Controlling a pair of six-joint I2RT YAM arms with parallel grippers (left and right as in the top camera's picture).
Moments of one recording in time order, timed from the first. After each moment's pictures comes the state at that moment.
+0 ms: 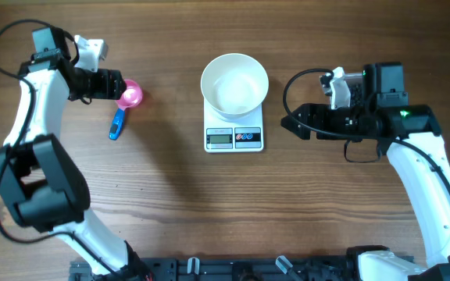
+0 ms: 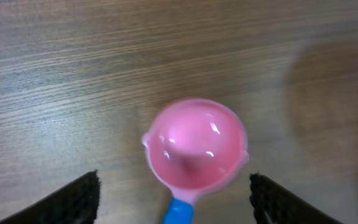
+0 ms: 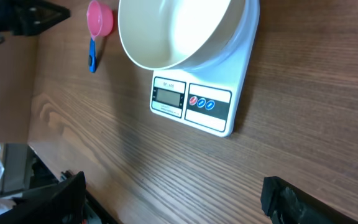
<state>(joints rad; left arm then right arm) 0.26 1.96 1.50 -0.75 0.31 0.33 0.07 1.37 1.11 -0.87 -0.68 0.10</state>
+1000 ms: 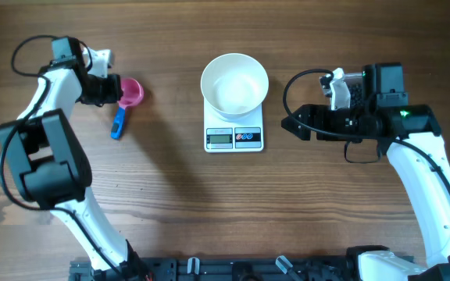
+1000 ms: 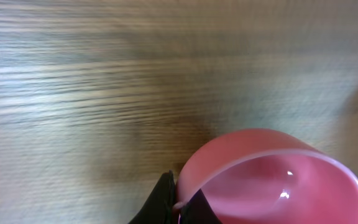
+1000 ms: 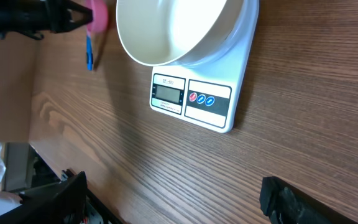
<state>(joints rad) 0.25 2.12 1.50 -0.65 0.31 0.18 0.07 1.37 1.11 -0.88 -0.68 0.10</state>
